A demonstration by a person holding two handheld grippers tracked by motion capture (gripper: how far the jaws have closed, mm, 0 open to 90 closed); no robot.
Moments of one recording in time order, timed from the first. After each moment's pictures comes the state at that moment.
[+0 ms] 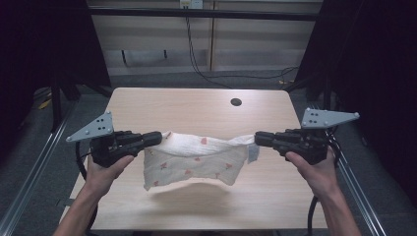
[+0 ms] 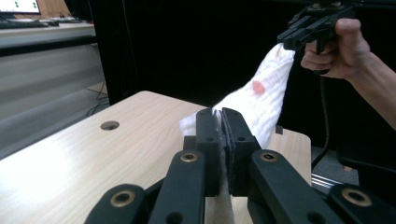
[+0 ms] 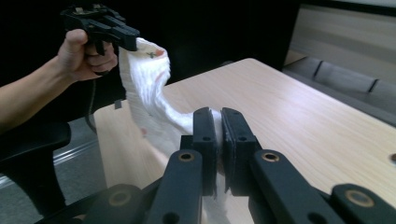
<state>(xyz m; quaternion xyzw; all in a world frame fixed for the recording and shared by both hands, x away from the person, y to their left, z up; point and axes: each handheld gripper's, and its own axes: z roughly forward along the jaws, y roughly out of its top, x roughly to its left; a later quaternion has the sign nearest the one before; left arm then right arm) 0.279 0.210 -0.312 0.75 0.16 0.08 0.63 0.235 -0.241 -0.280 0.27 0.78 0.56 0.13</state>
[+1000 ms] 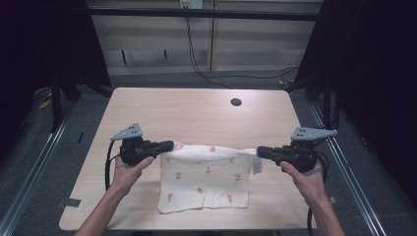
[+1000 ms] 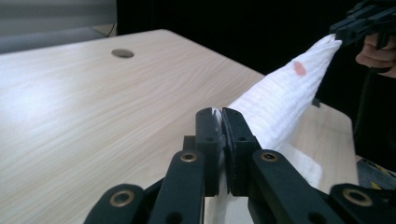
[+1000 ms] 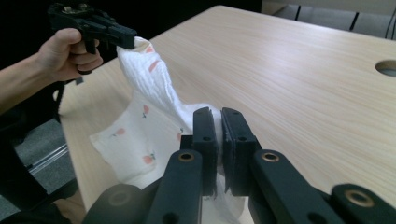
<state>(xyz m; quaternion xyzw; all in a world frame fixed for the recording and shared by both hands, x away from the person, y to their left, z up) 0.341 0.189 -0.423 0.77 0.27 0.03 0.57 0.260 -0.263 -0.370 0.37 0.77 0.51 0.09</state>
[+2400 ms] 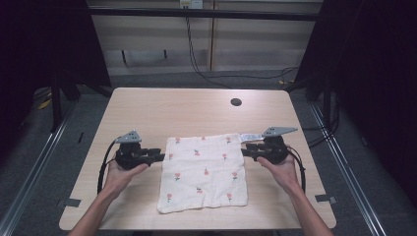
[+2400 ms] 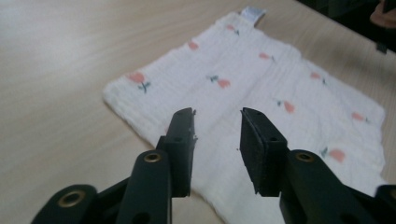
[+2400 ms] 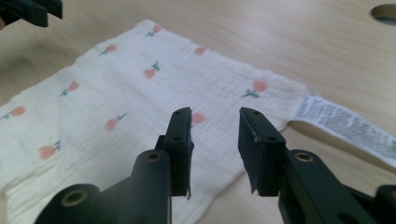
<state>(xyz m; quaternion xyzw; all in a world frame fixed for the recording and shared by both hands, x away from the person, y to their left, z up) 0.341 0.214 -0.465 0.82 0.32 0.03 0.47 0.318 -0.238 -0.449 0.39 0.80 0.43 0.11</state>
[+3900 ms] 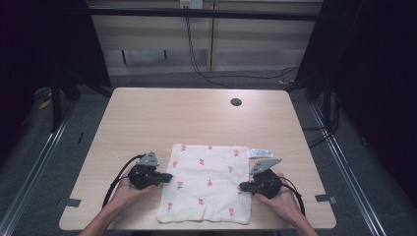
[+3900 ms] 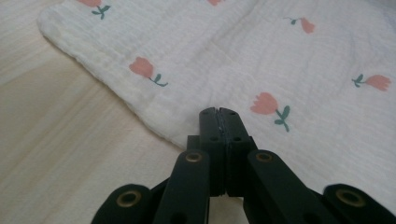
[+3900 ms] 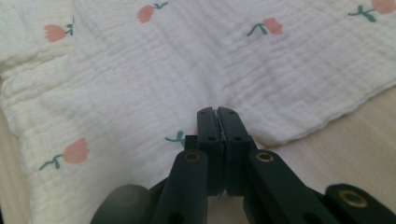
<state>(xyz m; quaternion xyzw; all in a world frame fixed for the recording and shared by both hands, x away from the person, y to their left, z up) 0.312 0.183 -0.500 0.89 0.24 0.00 0.39 0.250 -0.214 -0.491 0.35 0.88 0.33 0.06</state>
